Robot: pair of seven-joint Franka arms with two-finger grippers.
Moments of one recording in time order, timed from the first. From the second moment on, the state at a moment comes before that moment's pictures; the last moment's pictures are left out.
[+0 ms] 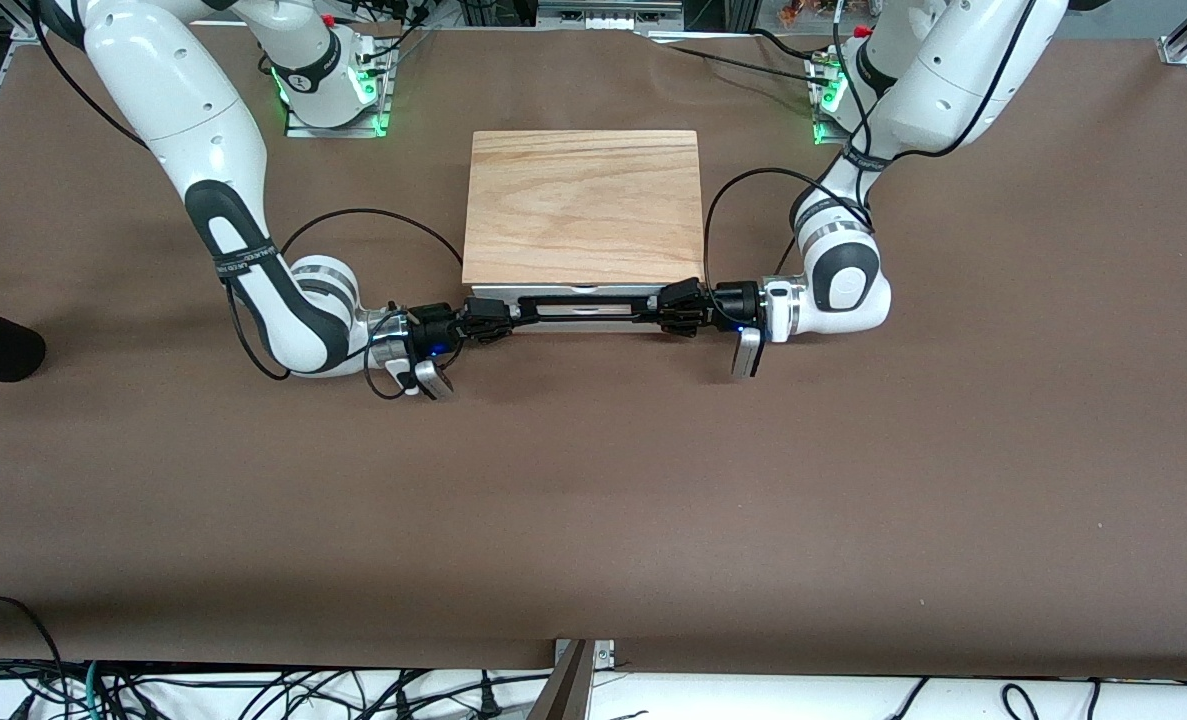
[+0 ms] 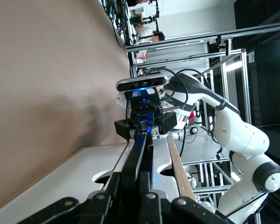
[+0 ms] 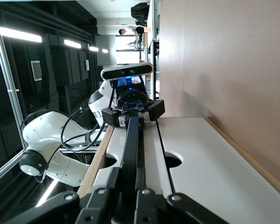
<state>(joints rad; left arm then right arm) -0.19 0.60 -0.20 -2.08 -1.85 1.90 1.28 0.09 0.75 0.23 -1.87 1.54 1.74 -1.02</state>
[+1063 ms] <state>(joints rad) -0.16 0.62 -0.22 -2.08 -1.87 1.88 1.21 0.09 0.75 0.23 -1.84 1.50 1.76 -1.00</state>
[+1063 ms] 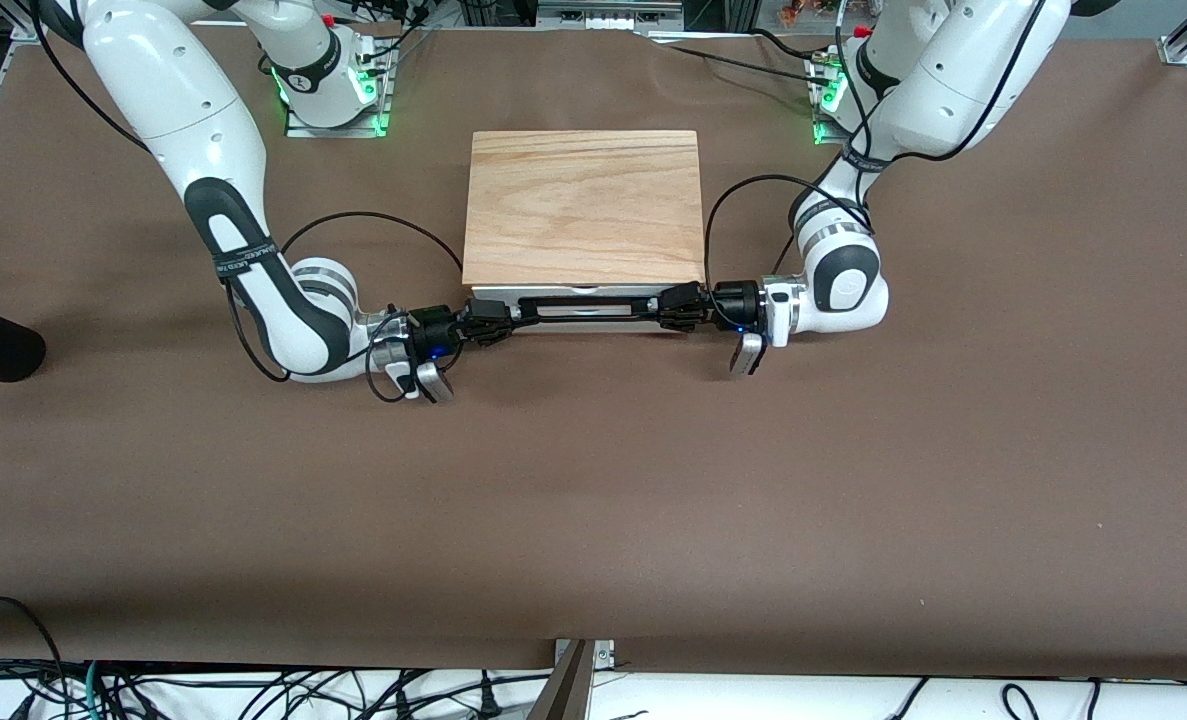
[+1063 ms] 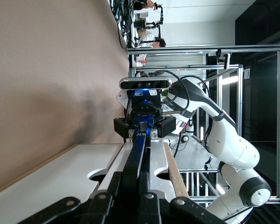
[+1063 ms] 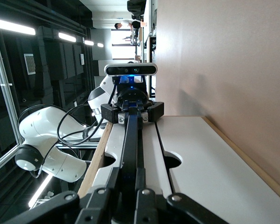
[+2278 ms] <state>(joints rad) -0.17 0.73 -0.17 -1.85 -1.83 1.89 1.06 0.09 0.84 0.22 -1.66 1.57 1.80 -0.93</state>
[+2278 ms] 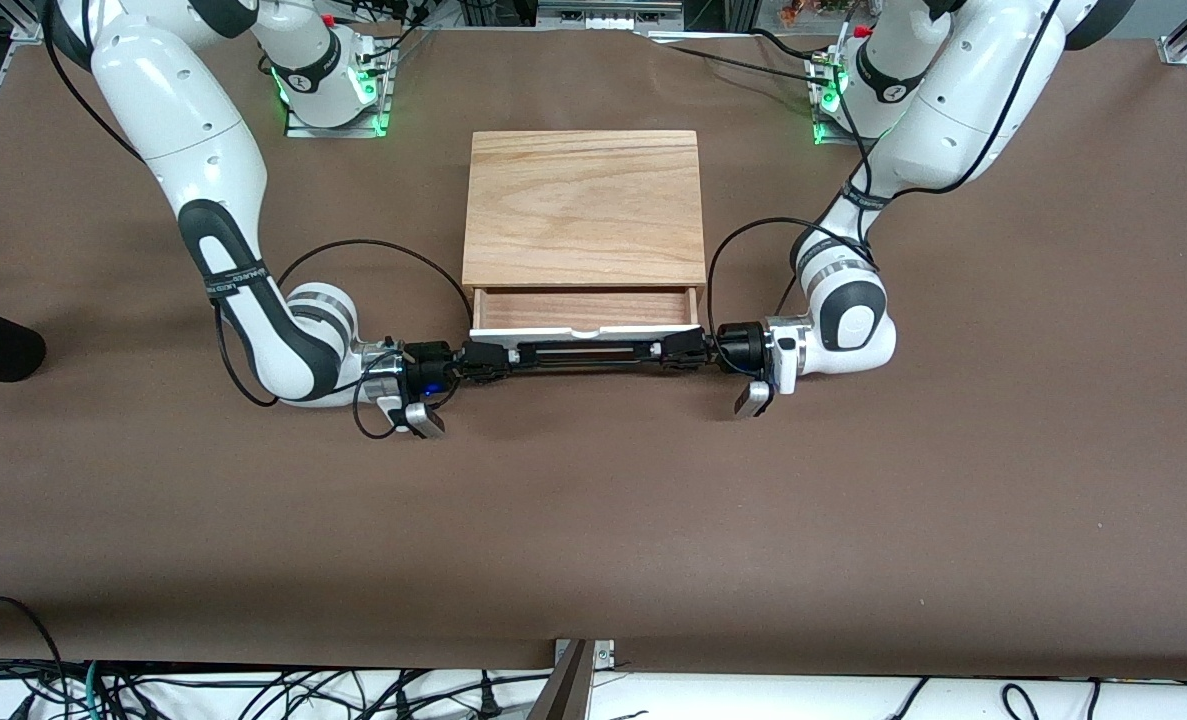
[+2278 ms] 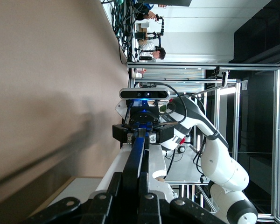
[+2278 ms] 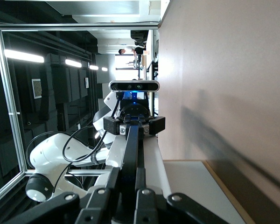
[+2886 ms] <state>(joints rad) -0.19 0.78 -0.14 -1.76 -1.83 1.88 1.02 0.09 0.90 0.22 -1.56 1.58 1.81 -0.91</state>
